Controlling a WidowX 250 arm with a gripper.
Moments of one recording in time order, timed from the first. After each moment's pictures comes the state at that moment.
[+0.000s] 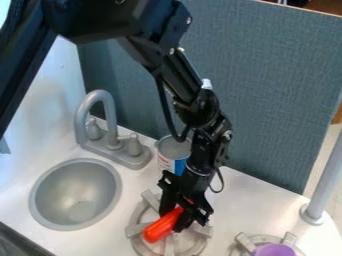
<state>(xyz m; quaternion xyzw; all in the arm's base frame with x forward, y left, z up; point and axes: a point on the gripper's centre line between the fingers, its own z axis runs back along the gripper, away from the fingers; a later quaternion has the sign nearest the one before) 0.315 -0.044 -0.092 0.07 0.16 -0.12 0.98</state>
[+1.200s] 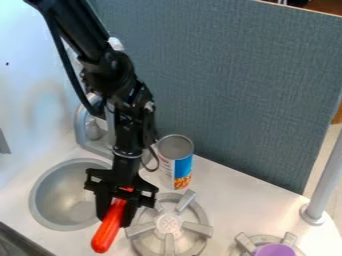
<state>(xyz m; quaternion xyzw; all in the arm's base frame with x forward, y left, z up) 0.248 0.024 -0.047 0.04 0.16 0.16 0.97</state>
